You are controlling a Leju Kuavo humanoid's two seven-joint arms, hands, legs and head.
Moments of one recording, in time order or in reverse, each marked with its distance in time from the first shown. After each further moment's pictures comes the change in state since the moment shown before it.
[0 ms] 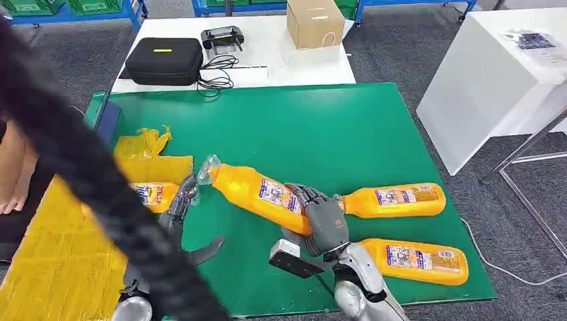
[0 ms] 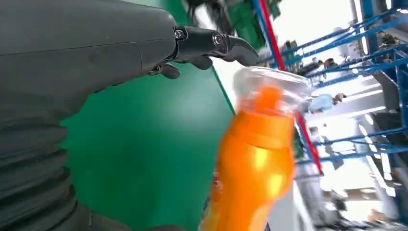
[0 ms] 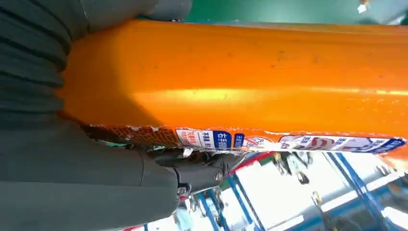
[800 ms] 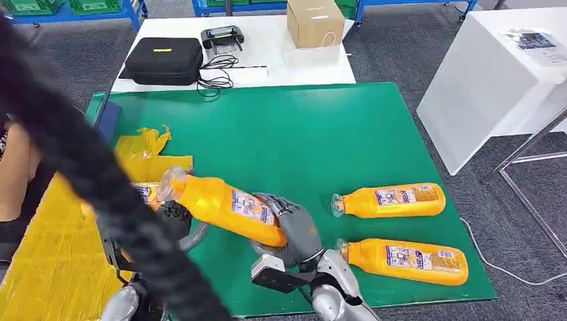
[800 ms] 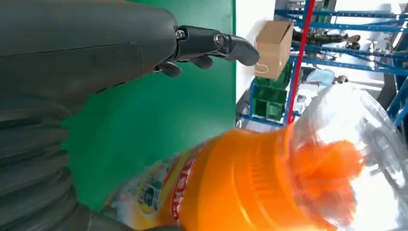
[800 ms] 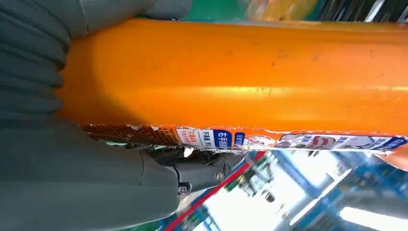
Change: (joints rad) left arm -0.045 -0.021 0.044 0.058 0.435 -0.194 0.118; right arm -0.017 0.102 0.074 0.092 -0.133 0.041 -0.179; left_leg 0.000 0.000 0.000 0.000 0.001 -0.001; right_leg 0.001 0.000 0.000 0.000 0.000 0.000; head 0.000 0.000
